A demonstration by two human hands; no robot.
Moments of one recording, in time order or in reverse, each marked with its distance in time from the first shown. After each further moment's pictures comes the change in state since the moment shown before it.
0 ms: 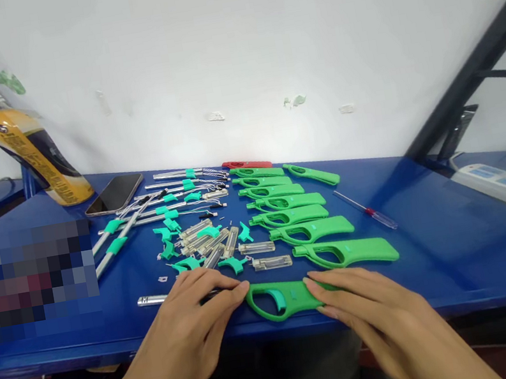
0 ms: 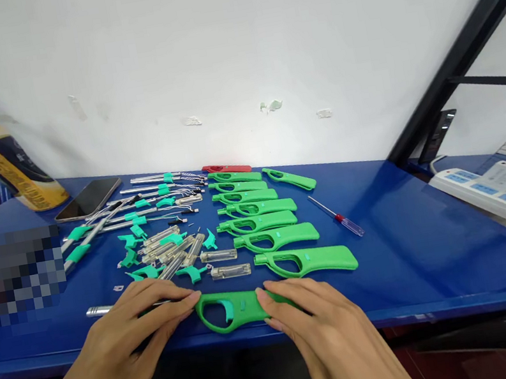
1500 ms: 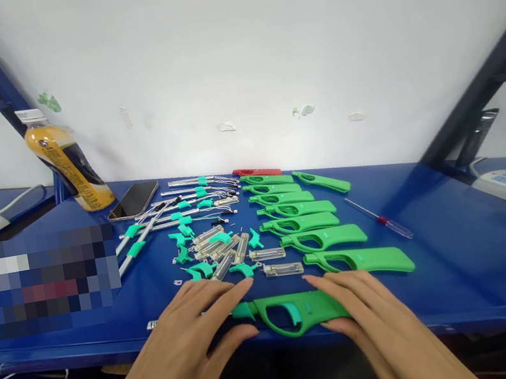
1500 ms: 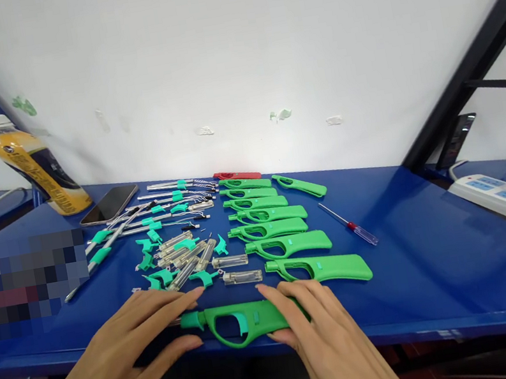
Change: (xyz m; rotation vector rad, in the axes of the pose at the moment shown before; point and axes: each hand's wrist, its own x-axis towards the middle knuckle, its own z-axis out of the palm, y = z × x) left_hand -0.012 0.006 -0.016 0.238 -0.104 -0.063; right_hand -0.007 0.002 0.032 -0.046 0.080 -0.018
